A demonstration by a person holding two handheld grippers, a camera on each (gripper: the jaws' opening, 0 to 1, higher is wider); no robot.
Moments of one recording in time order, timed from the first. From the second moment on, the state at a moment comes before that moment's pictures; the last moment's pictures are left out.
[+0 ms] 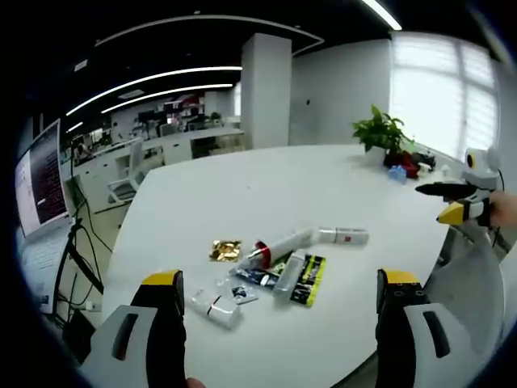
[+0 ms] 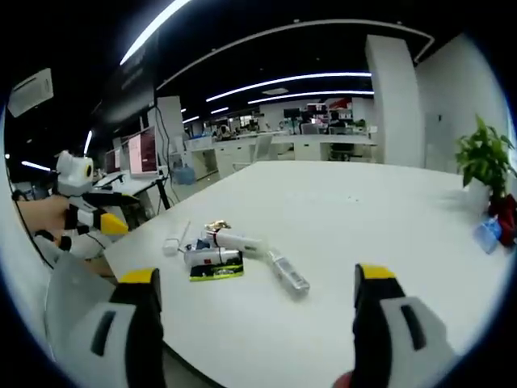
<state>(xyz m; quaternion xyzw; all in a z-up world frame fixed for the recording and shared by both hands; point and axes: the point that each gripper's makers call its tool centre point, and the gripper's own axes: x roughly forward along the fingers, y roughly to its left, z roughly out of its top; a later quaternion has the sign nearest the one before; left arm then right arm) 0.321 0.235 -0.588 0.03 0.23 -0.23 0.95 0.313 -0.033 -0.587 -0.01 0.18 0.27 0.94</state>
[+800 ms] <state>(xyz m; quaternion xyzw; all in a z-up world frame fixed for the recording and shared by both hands) 0.321 0.234 -0.589 0.03 0.23 -0.22 0.95 0.313 -0.033 -0.592 0.00 0.19 0.27 0.94</state>
